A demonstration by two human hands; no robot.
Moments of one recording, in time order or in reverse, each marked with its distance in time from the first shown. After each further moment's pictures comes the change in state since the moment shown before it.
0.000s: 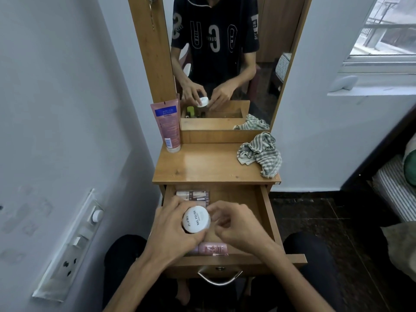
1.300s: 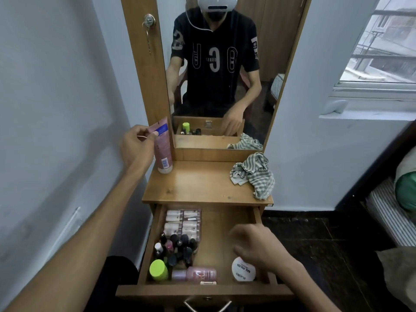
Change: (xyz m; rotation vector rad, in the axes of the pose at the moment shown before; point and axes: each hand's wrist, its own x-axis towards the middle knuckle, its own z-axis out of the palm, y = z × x) left_hand 0.205 -0.004 -0.080 -0.315 0.595 -0.308; right_hand -0.002 0.049 -0.052 -0.367 -0.031 0.055
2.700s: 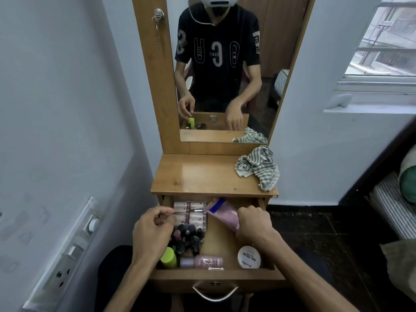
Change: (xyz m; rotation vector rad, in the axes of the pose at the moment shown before) left_hand -0.186 -0.059 -0.063 0.045 -0.310 -0.258; right_hand 0.034 -0.038 -0.001 -0.396 -0.131 0.218
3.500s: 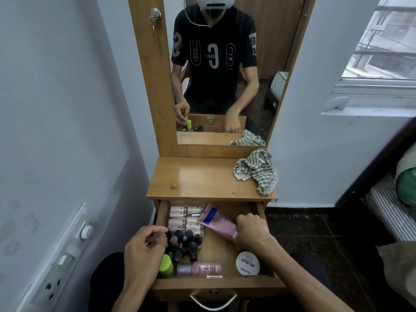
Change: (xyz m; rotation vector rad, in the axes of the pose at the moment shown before) left_hand -0.007 -0.044 0.003 -0.053 0.028 0.043; right_hand 0.018 0.003 0.020 0.070 -0.050 0.040
